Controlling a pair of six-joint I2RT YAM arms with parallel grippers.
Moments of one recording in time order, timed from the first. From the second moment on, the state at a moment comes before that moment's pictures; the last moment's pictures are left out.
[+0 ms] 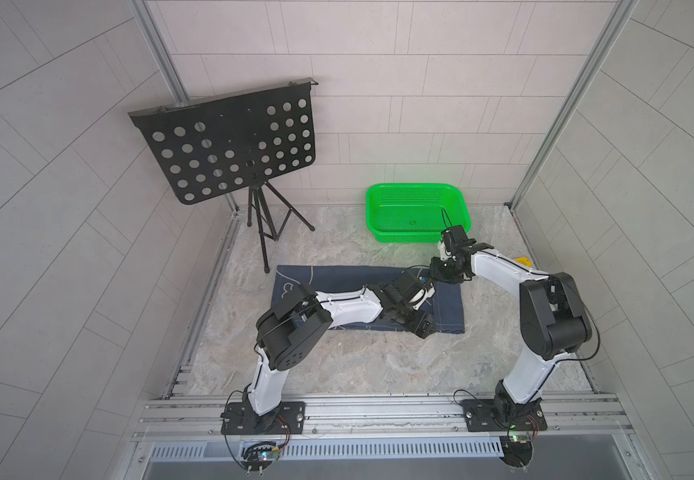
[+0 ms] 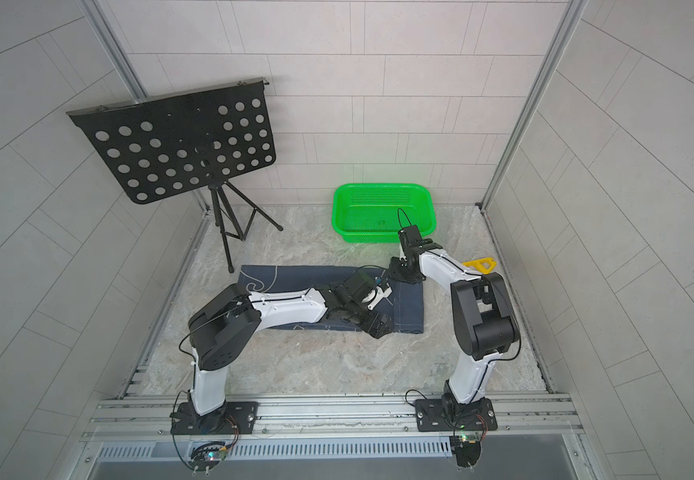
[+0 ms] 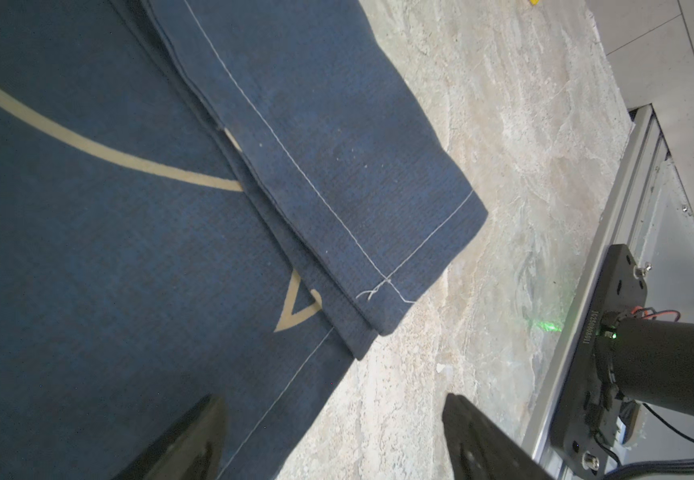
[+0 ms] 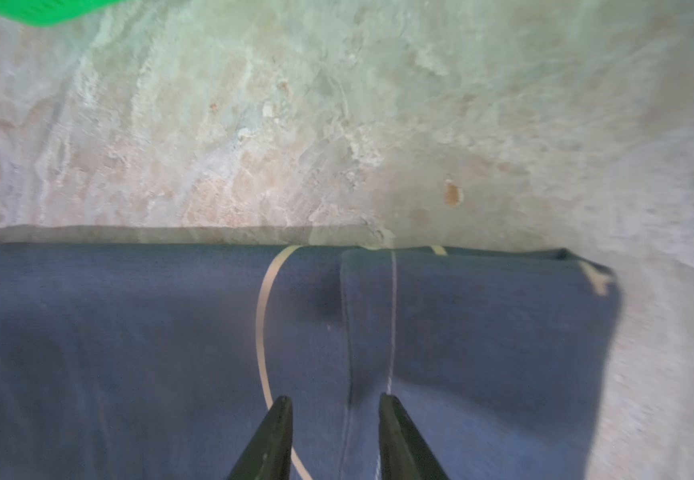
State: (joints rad) left arm -0.96 1.97 1.27 -0.22 0.33 -0.34; right arm 0.17 1.71 1.16 -0.58 -0.13 0.39
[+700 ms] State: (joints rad) left arm -1.04 2.15 1.57 -0.41 -0.07 -0.18; right arm -0.09 1.55 0.85 -0.59 -0.32 0.34
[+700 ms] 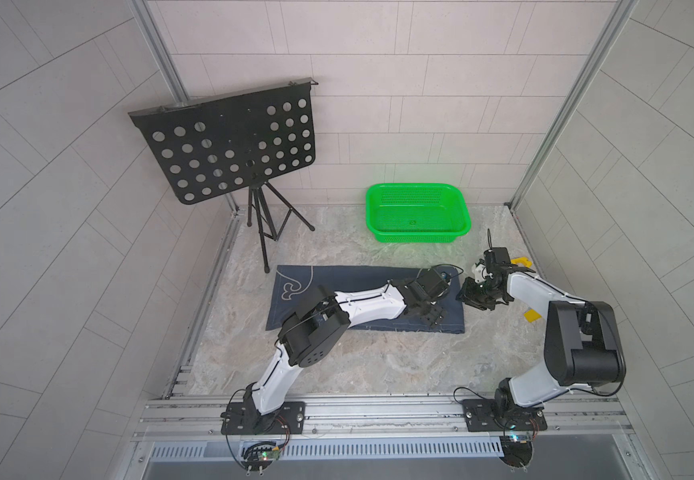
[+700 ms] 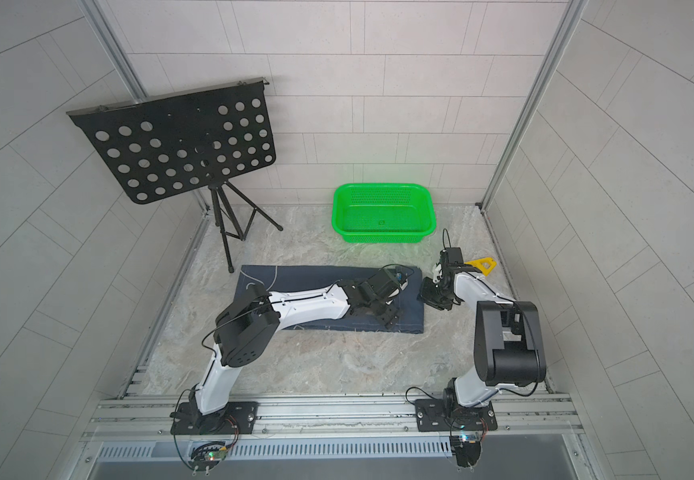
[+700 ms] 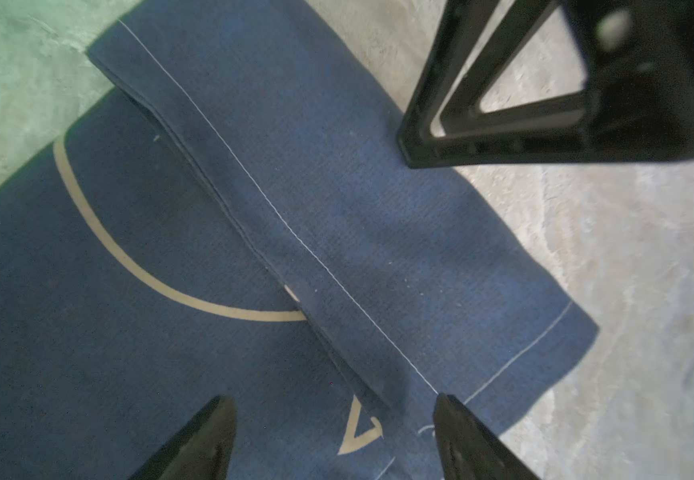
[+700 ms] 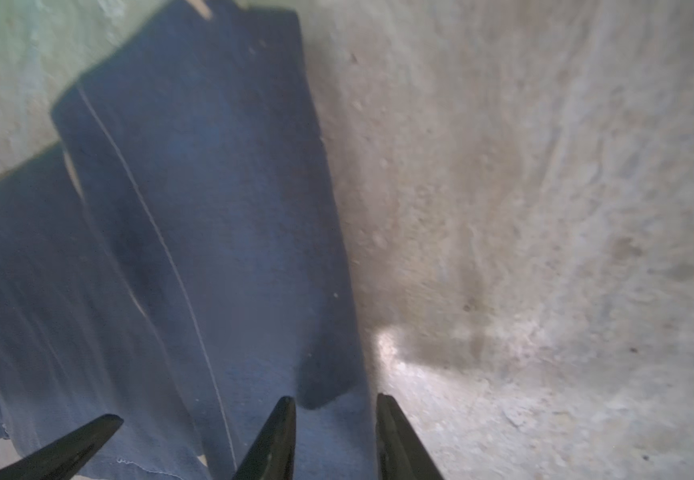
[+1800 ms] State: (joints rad) left arm -1.08 2.21 1.63 -0.51 -0.20 -0.10; right arm -0.15 1.65 0.89 -0.53 -0.42 0.32
